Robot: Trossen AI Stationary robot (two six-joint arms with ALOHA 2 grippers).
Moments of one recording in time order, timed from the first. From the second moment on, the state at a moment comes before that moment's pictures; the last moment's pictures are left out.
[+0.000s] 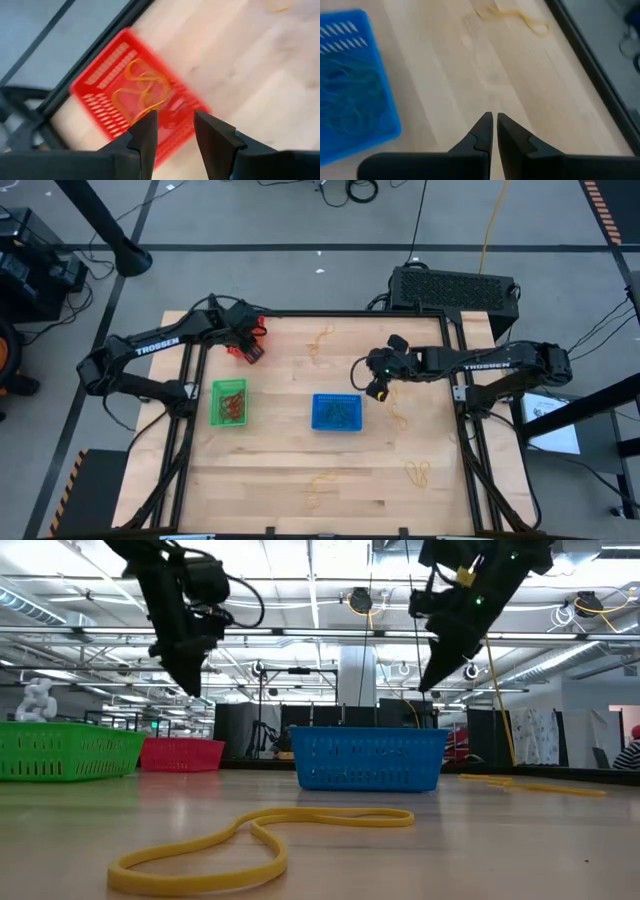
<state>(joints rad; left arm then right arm) 0.60 1.26 0.96 -0.82 -0.24 -0.07 -0.11 1.32 0.90 -0.53 0.36 0.16</state>
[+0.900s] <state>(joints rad) -0.02 1.07 0.54 0.14 -0.06 0.09 -0.27 1.33 0.79 -0.80 -0.06 0.76</state>
